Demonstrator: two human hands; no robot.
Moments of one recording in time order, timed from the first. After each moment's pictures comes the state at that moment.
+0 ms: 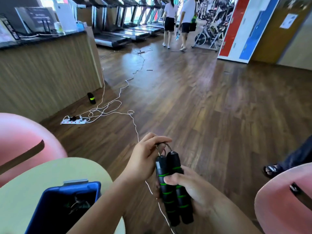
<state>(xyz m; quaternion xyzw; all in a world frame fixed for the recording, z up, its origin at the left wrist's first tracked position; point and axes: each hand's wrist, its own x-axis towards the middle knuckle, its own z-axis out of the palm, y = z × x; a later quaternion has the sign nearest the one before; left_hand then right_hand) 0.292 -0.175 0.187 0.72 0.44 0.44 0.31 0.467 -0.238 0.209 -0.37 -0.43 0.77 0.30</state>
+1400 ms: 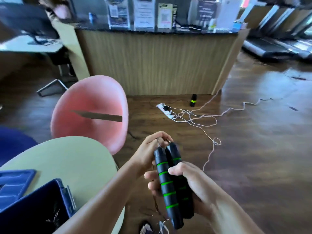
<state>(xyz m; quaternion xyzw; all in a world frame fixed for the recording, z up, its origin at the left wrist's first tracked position) 0.156 0.117 0.180 0.29 0.61 0.66 0.34 0.308 0.198 0.220 -0.15 -0.41 0.90 -0.07</state>
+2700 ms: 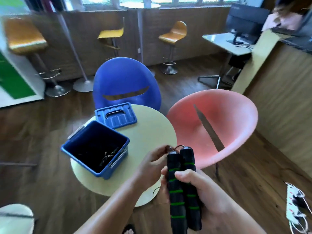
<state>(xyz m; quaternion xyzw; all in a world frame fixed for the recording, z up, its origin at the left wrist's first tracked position) 0.084 0.093 0.168 -0.15 0.61 0.77 -0.10 0.036 0.251 0.215 0.14 -0.50 0.66 -0.55</state>
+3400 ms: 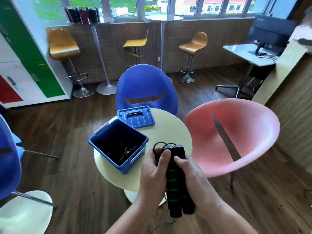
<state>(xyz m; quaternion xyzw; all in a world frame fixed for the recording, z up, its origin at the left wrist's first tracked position) 0.151 0.118 0.181 -0.26 0.53 0.74 -0.33 0.074 0.212 0.196 0.20 -0.65 0.62 -0.39</state>
